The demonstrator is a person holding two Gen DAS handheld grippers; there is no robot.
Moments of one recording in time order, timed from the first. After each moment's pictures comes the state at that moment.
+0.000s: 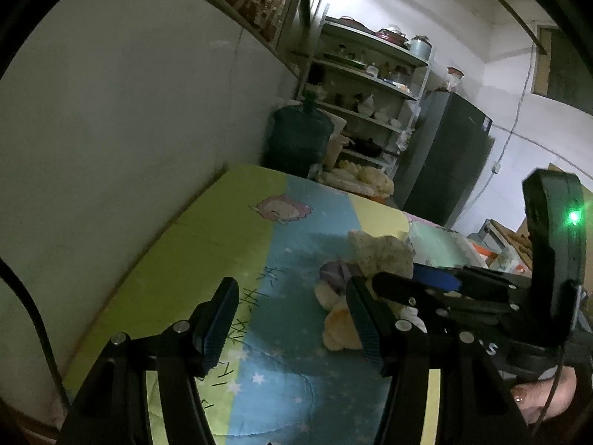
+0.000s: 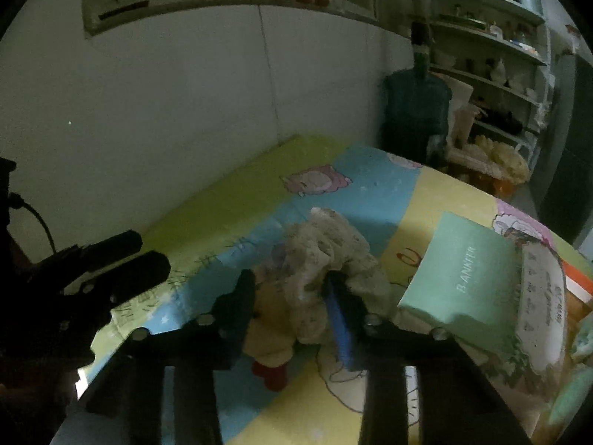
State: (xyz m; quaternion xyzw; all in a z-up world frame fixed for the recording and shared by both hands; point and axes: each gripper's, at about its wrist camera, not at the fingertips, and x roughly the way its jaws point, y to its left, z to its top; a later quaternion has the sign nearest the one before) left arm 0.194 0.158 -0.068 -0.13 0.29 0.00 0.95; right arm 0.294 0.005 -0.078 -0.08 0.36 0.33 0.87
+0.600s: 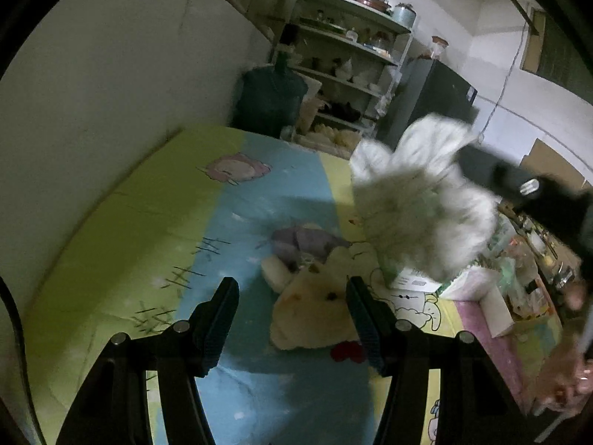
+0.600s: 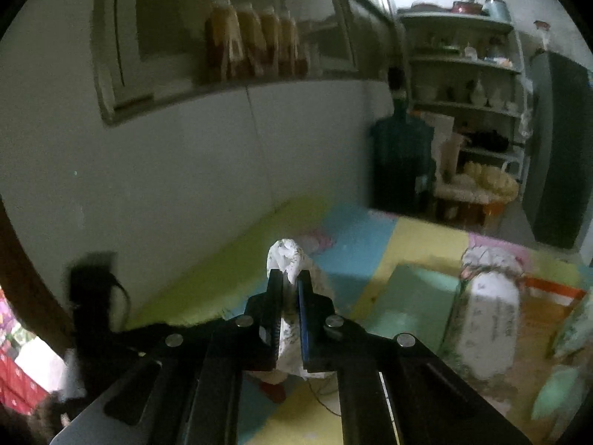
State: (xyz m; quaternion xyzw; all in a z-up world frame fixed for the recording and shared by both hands) left arm 0.234 0.118 -0.098 -0.13 0.35 -0.06 0.92; right arm 0.275 -0.053 -0.019 0.00 0.27 0.34 0.90
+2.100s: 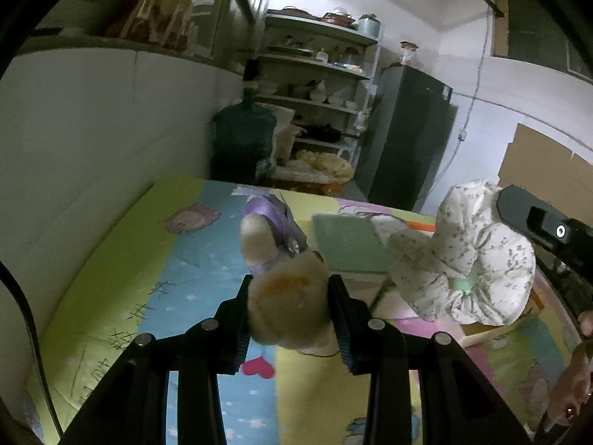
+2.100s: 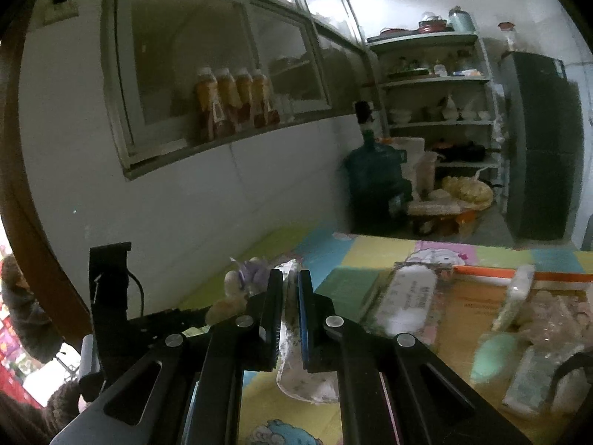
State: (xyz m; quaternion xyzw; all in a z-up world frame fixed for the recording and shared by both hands) left arm 0.207 0.050 -0.043 -0.07 0.29 -0.06 0.95; right arm 0.206 -0.151 0.015 0.06 0.22 0.31 0.92
